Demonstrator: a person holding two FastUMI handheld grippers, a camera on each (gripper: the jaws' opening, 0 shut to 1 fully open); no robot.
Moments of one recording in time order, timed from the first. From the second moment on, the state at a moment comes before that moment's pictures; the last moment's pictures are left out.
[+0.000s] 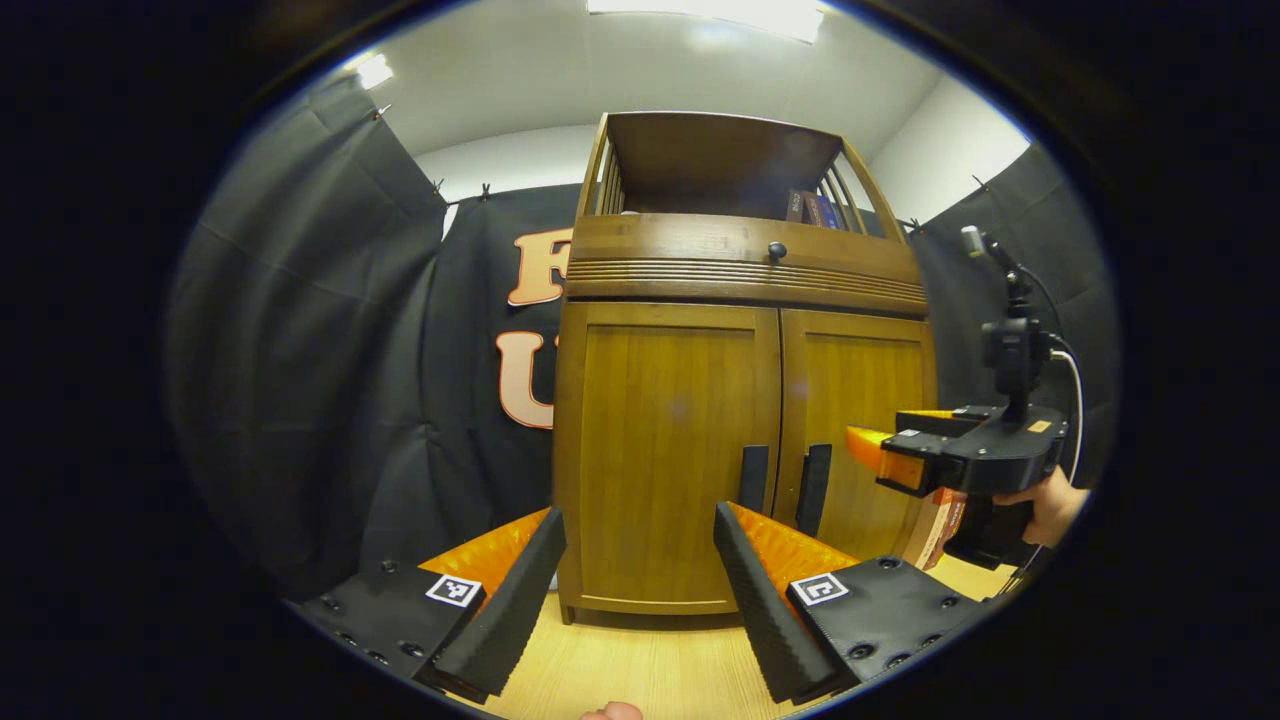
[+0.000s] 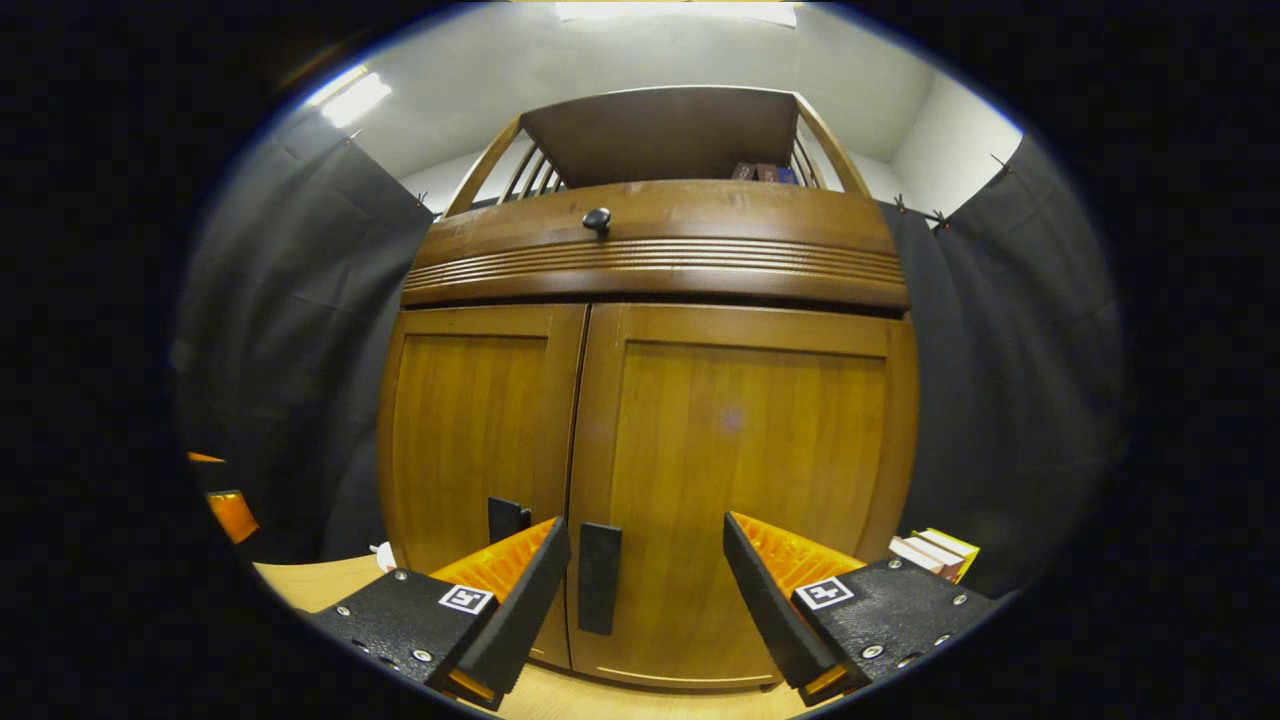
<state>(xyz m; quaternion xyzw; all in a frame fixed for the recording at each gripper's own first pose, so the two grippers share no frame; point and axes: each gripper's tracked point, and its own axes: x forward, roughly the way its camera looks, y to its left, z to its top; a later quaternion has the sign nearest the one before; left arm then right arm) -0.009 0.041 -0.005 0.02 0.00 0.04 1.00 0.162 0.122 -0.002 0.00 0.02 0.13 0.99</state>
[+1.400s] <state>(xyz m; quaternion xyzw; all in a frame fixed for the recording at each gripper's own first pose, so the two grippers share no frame) -0.004 0.073 -0.005 0.04 0.00 0.07 1.00 0.216 0.164 -0.071 0.03 0.07 0.09 0.99</state>
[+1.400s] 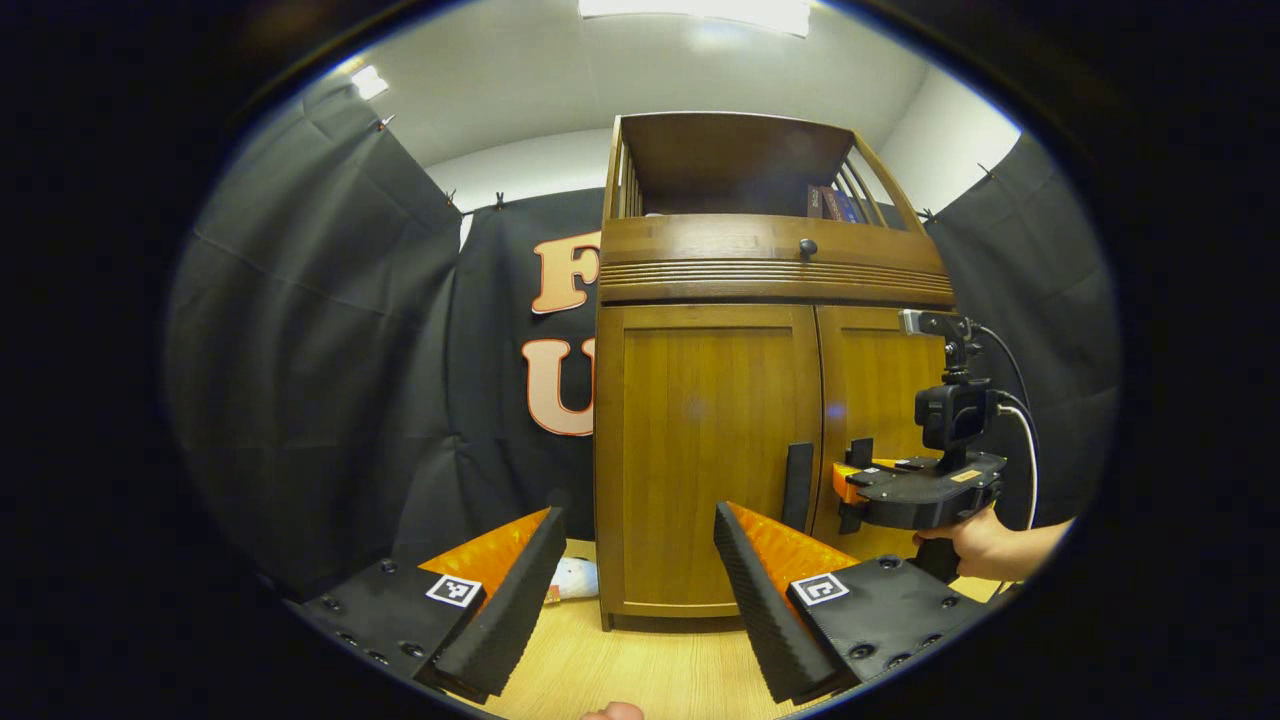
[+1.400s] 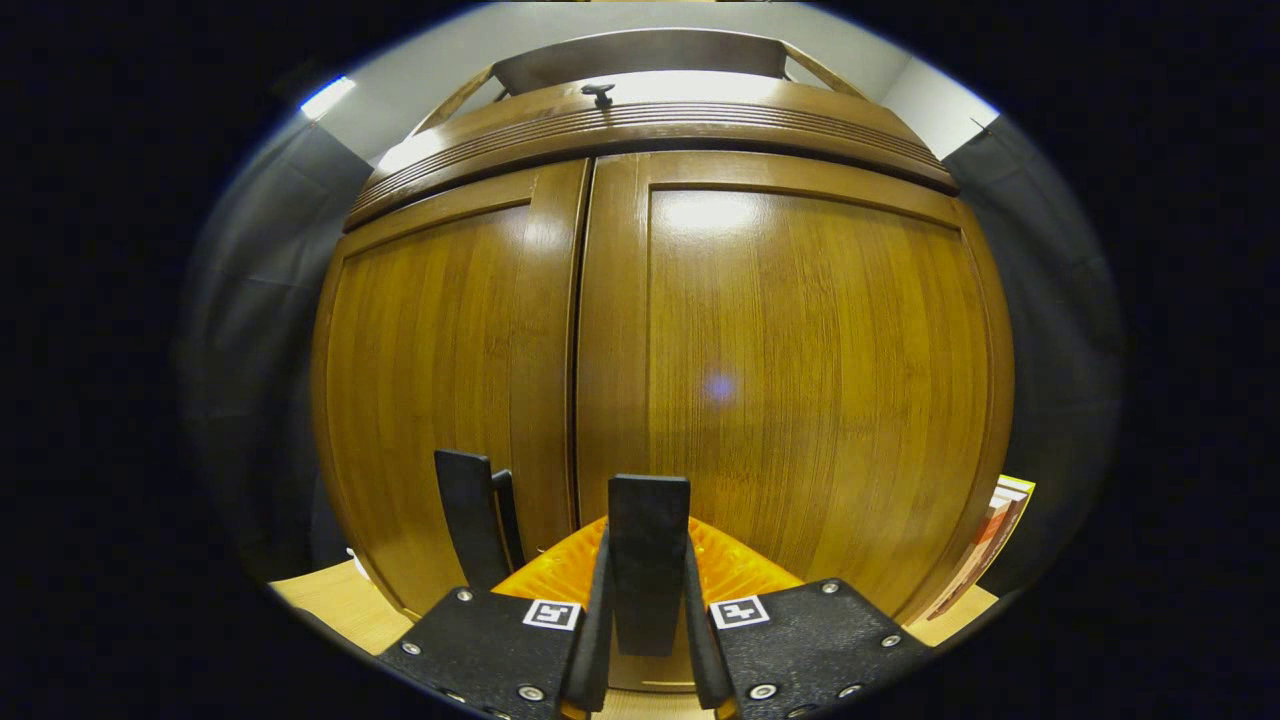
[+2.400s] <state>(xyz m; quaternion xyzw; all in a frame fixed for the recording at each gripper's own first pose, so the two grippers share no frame) -0.042 0.059 0.008 0.04 -0.01 0.06 1.00 0.176 0.155 -0.067 0.02 0.09 0.12 0.99</state>
